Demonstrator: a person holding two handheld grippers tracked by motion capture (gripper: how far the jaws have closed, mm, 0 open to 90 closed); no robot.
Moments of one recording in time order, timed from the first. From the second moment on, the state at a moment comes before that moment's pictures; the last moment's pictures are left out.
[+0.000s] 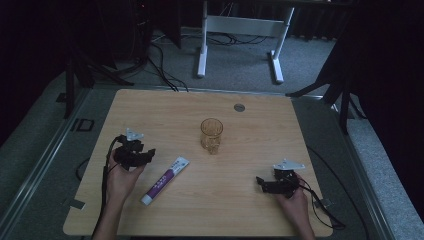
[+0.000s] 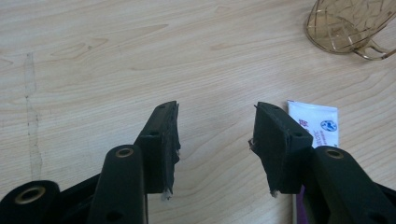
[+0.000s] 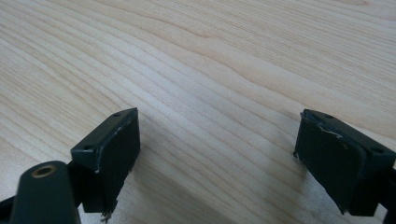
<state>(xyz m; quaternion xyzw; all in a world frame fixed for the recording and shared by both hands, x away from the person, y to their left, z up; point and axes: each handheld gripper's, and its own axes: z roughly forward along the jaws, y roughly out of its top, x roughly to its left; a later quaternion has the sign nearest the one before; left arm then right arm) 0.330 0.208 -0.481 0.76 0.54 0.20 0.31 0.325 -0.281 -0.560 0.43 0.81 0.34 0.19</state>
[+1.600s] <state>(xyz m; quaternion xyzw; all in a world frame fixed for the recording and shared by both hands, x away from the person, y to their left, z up) 0.316 0.187 -0.456 0.78 0.53 0.20 0.28 0.325 -0.281 -0.560 0.43 0.81 0.34 0.19</state>
